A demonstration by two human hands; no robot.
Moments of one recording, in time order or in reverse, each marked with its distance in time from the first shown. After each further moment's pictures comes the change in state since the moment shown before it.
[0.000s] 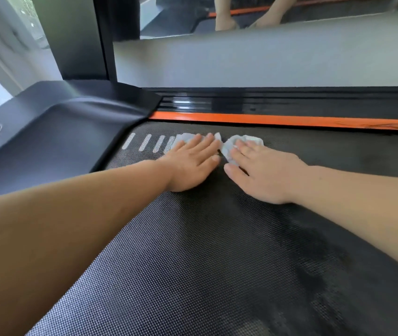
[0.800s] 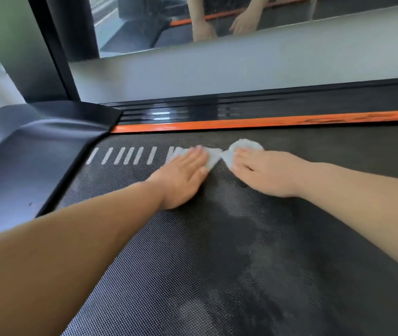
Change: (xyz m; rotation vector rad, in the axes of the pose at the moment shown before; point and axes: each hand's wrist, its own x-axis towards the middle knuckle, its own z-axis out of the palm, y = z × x) left_hand 0.008 0.084 0.007 -0.036 0.075 0.128; right_hand -0.080 0.080 -0.036 0.145 -0.060 0.066
